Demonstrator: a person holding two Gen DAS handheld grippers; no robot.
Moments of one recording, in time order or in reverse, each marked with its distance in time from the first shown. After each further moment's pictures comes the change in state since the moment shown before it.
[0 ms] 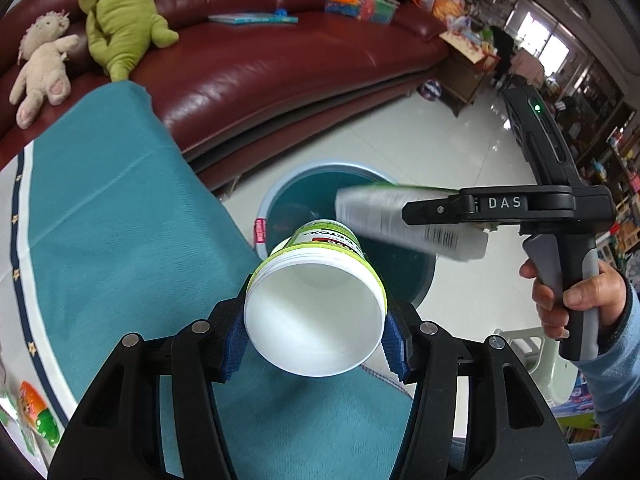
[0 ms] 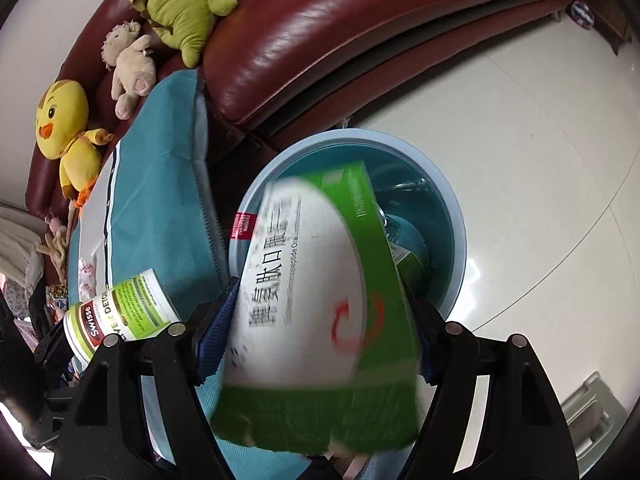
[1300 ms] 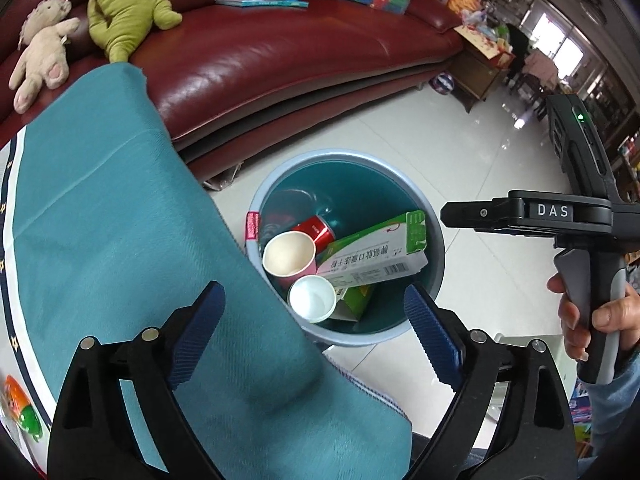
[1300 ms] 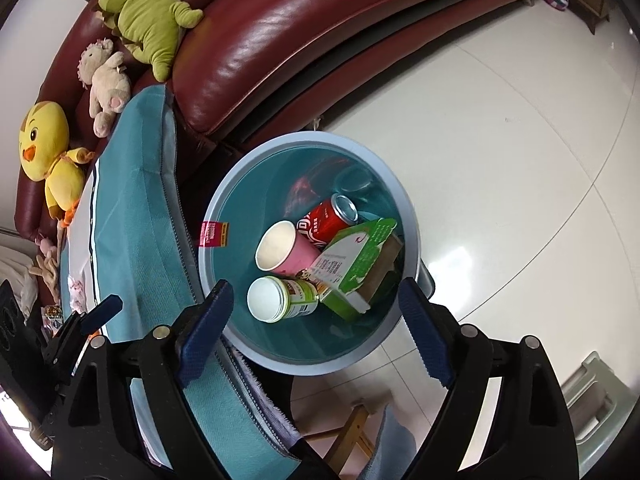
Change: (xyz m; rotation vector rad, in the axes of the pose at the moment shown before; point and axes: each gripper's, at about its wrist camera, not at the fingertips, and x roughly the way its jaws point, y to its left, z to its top) left arm 0.019 -0.003 -0.001 -0.051 0.034 0.024; right arm -0.011 -0.028 0.002 0.062 -0.004 -0.049
